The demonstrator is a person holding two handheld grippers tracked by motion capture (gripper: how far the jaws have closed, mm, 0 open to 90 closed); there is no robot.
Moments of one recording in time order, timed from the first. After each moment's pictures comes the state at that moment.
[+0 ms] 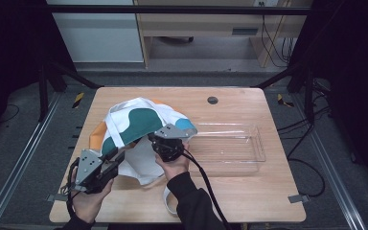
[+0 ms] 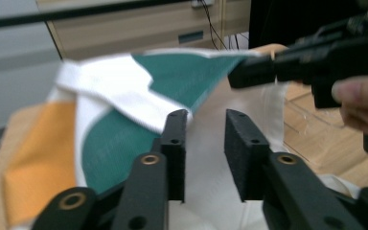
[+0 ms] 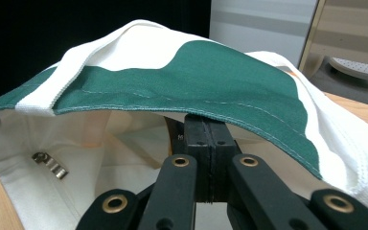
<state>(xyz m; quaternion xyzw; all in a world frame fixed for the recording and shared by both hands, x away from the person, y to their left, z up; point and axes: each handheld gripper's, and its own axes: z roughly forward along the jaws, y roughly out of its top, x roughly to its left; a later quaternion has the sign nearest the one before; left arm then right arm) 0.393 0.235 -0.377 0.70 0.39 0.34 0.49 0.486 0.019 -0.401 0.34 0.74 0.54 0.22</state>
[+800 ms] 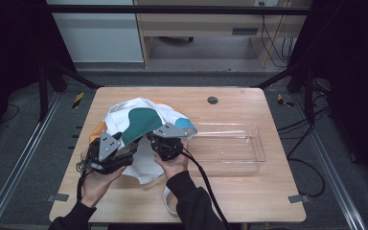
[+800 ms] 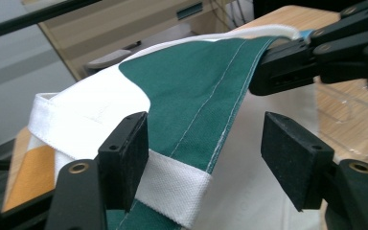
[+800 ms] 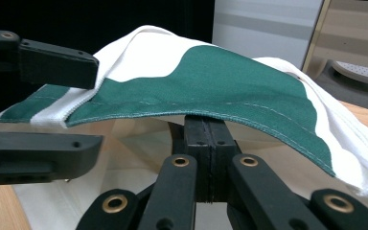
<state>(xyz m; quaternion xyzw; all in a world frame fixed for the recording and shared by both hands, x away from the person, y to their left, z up) 0.440 0.214 -0.384 0.76 0.36 0.36 0.41 0.488 0.021 -0.399 0.33 0.74 0.54 0.22</state>
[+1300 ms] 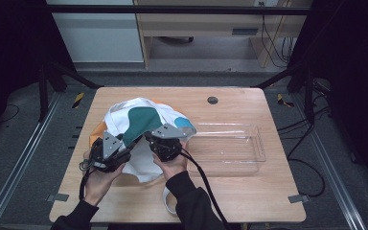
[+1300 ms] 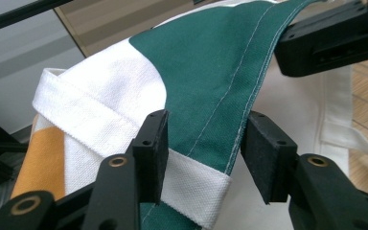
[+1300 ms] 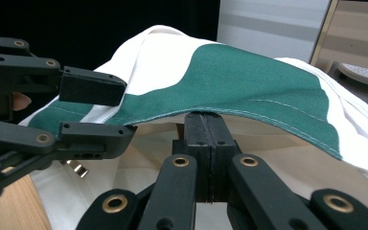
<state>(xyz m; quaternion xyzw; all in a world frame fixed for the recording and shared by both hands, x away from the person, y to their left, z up) 0.449 0.215 -0.395 0.76 0.38 0.37 0.38 0.486 0.023 -0.399 0.32 0.74 0.55 0.22</state>
